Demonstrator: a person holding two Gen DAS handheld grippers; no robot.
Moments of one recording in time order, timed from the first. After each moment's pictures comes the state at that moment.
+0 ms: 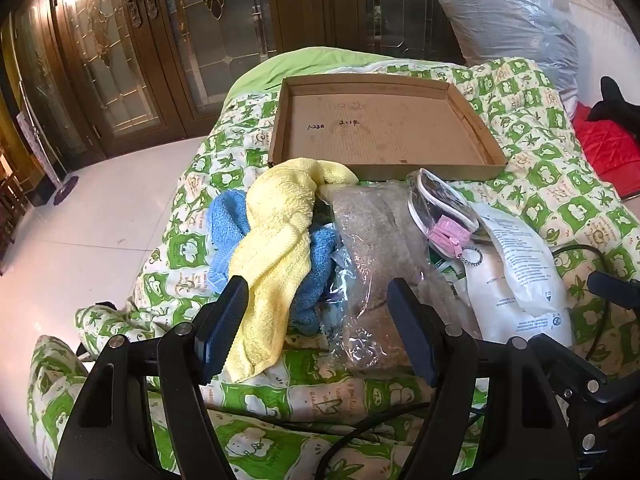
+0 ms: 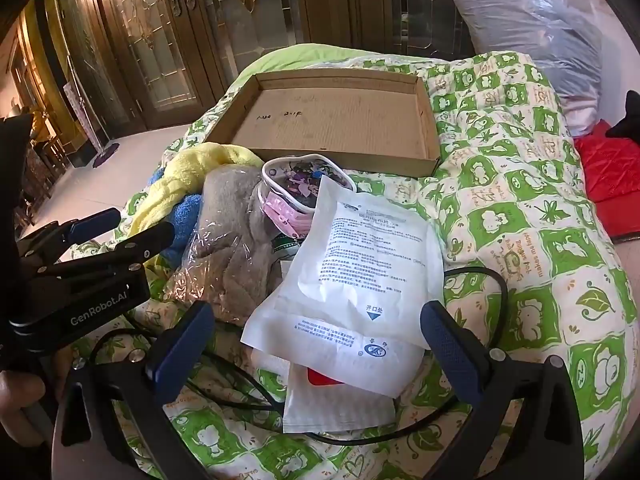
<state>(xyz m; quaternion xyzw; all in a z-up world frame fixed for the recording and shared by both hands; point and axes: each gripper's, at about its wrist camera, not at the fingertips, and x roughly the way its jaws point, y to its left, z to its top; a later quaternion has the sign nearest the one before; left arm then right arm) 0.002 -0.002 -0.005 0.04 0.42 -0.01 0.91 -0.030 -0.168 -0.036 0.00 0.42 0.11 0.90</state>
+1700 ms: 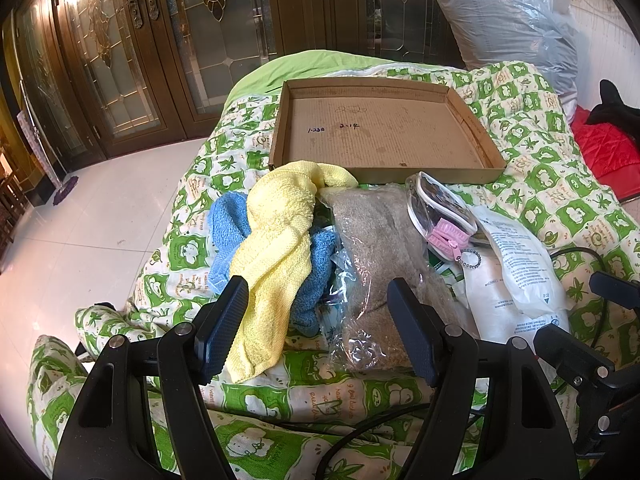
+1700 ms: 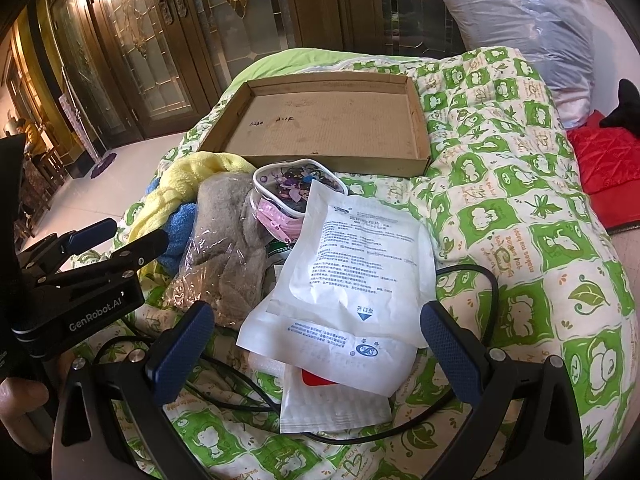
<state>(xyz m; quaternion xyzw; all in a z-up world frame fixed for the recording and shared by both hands) 0.001 -0.002 -0.003 0.04 0.42 -0.01 0.91 -0.030 -0.173 -0.032 0.01 0.42 0.10 0.90</state>
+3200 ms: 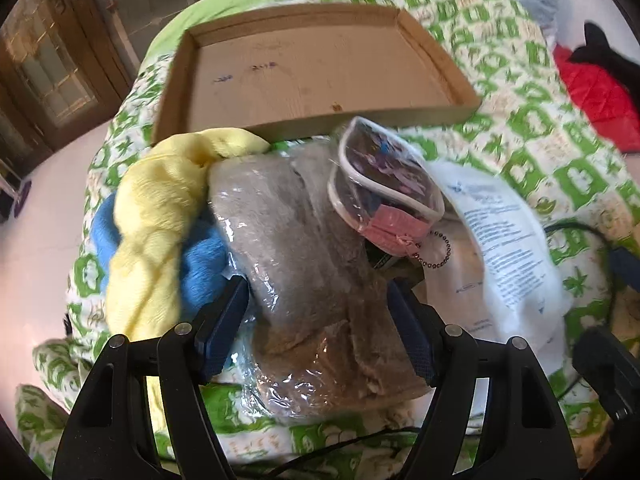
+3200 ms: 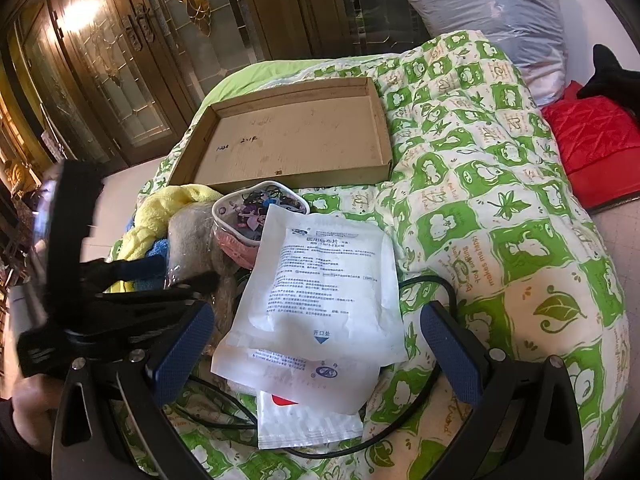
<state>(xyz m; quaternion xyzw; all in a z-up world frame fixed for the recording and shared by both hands) 0.065 -0.060 -0.042 0.08 0.53 -0.09 0.84 -0.018 -0.204 -0.026 0.07 0.41 0.07 0.91</state>
